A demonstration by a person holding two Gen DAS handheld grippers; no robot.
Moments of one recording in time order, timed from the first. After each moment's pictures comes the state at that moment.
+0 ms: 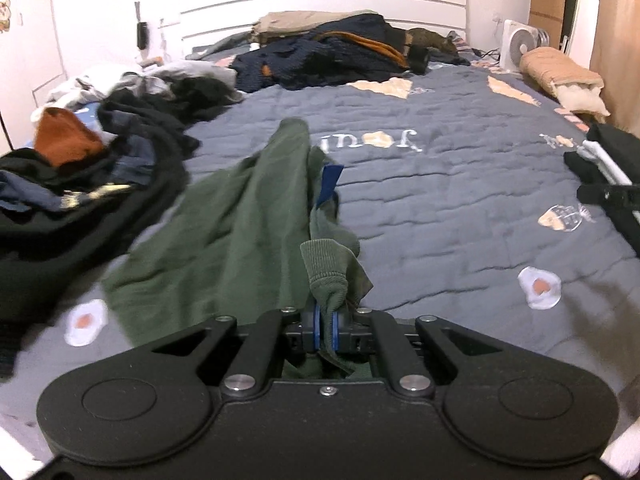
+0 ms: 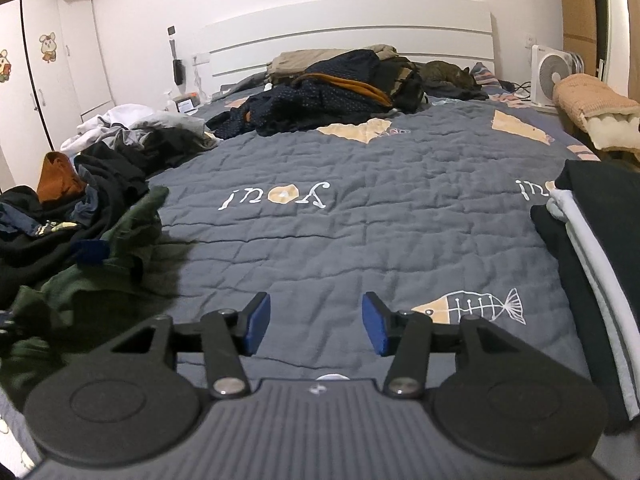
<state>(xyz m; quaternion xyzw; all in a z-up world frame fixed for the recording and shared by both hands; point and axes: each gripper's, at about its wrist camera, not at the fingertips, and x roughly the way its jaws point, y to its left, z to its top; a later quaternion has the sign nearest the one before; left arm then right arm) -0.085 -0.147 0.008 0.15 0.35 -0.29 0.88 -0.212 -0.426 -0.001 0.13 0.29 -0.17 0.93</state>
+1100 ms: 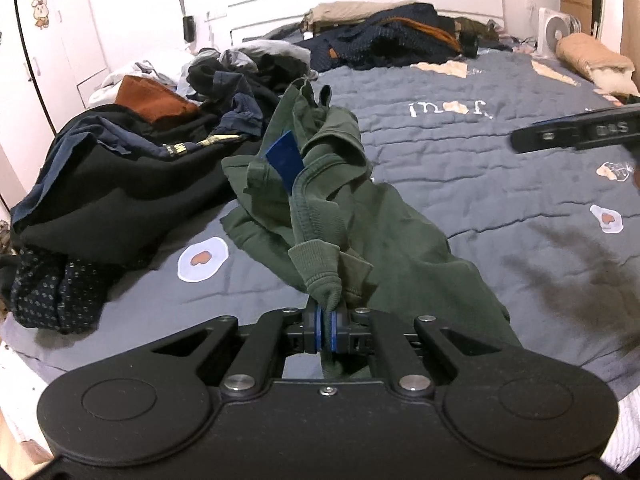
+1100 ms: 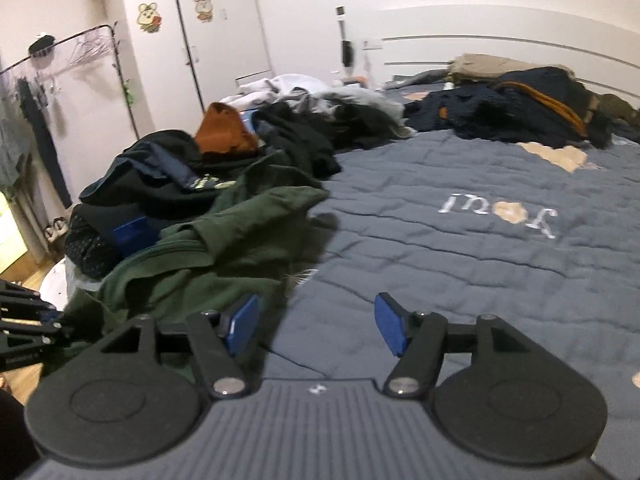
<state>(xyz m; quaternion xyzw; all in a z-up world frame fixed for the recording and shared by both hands) -0.086 -0.018 -0.012 0.17 0.34 -0.25 0.89 -0.112 -0.283 -0.011 0.09 0.29 0.06 0.95</state>
